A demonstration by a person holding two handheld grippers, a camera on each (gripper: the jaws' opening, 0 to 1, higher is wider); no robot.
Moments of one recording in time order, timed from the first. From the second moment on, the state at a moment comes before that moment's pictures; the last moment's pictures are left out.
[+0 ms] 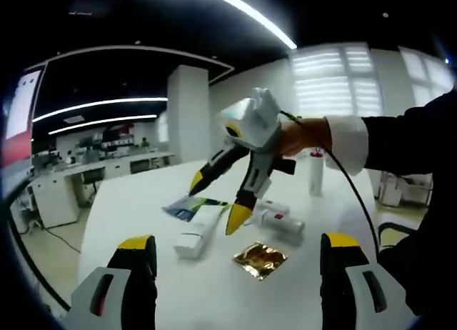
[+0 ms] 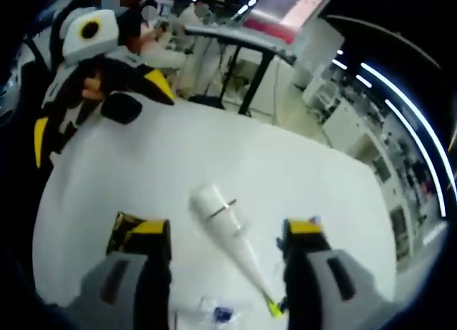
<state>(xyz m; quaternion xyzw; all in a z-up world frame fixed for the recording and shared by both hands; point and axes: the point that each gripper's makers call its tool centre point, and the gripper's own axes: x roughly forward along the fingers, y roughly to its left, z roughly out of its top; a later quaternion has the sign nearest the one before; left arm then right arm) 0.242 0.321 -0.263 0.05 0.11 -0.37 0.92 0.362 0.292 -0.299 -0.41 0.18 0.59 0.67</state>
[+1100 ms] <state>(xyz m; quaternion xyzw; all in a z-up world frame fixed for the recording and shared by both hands) 0.240 0.321 -0.261 0.04 0.12 -0.36 0.93 0.369 0.316 -0.346 -0.48 0.24 0.60 0.59</state>
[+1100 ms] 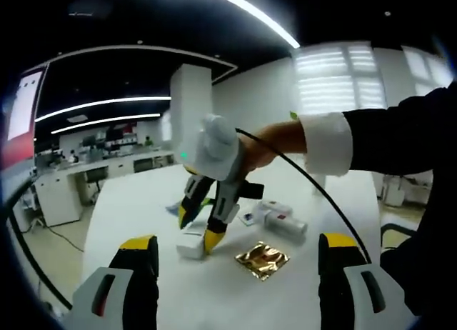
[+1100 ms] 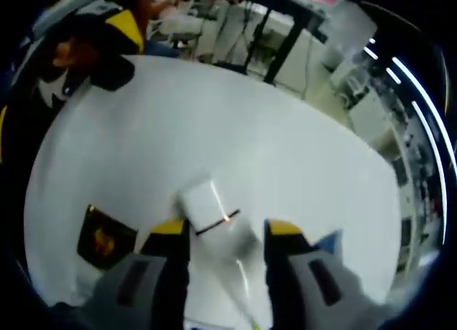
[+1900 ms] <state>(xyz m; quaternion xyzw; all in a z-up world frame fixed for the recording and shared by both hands) 0.242 0.327 -0.271 0.05 0.14 -0.35 0.93 0.375 0.323 -0.353 -0.48 0.31 0.62 0.54</state>
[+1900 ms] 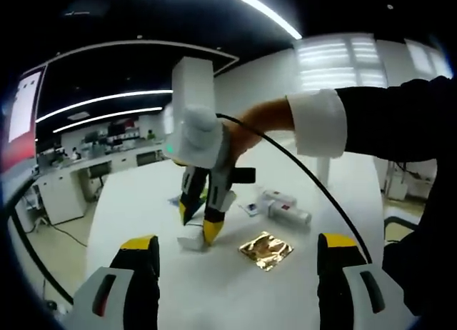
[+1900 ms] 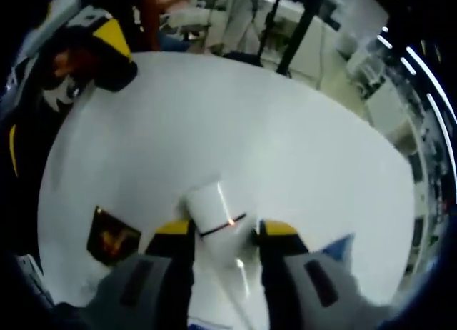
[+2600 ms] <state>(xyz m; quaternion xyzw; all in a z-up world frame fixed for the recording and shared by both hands) 0.240 0.332 -0.269 0.03 0.13 -0.35 0.93 0.384 0.327 -0.357 -0.49 0.36 0.63 0.49</state>
